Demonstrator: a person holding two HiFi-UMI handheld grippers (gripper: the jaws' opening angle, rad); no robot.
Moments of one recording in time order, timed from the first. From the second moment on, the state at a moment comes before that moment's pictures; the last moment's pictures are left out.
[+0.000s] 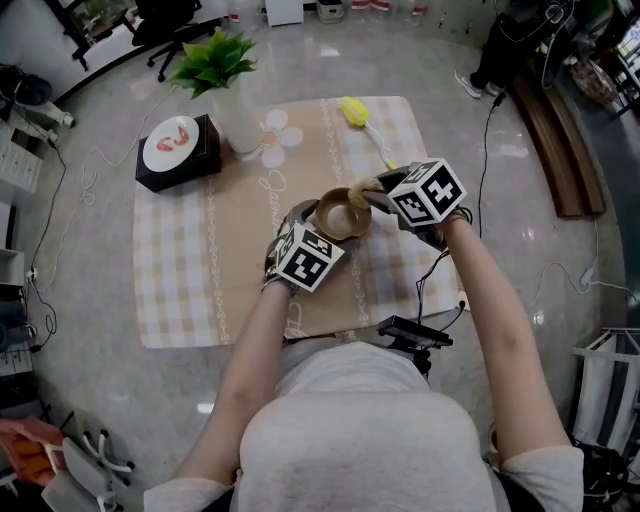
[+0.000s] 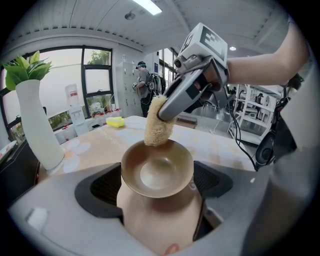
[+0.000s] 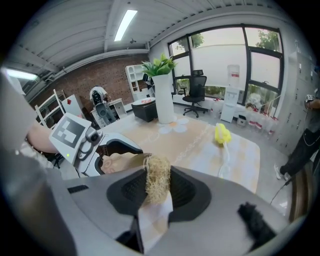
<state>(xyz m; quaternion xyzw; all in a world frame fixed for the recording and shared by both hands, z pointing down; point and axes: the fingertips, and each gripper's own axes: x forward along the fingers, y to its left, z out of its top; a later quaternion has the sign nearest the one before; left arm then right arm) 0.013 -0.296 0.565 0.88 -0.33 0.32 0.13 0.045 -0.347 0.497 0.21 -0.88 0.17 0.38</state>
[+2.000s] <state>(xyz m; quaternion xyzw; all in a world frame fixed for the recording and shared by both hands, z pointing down) 0.014 -0.295 0.565 0.88 -0.32 0.33 0.13 -0.018 -0.312 0.504 0.11 -0.93 0.20 0.28</state>
